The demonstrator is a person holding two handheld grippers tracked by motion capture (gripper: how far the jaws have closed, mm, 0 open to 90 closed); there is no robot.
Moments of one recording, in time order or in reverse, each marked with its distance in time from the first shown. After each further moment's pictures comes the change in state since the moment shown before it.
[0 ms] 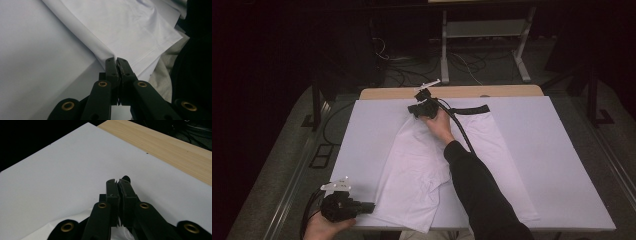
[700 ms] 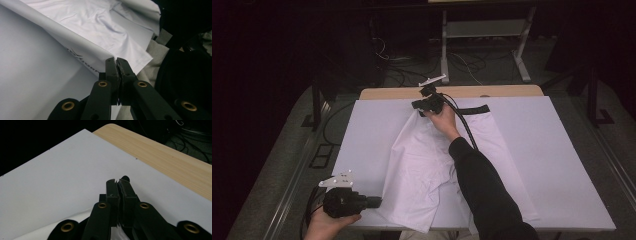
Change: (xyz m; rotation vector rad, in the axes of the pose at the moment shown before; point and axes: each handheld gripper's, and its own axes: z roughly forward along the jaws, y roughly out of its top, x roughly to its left) left arm -0.030 0.034 -0.007 -0.071 -0.064 0.102; right arm -0.009 0.009 -0.022 -0.013 -0.015 -0.006
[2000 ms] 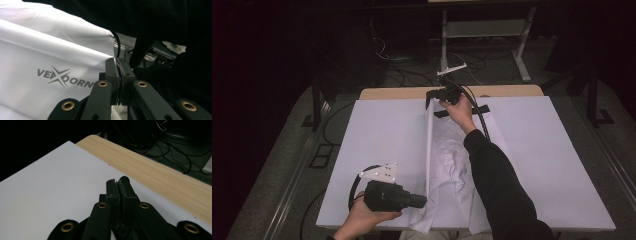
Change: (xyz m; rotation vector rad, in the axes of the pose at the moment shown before) left arm -0.053 0.077 0.065 -0.040 -0.270 0.204; right arm -0.039 0.007 -0.048 -0.044 -0.053 0.041
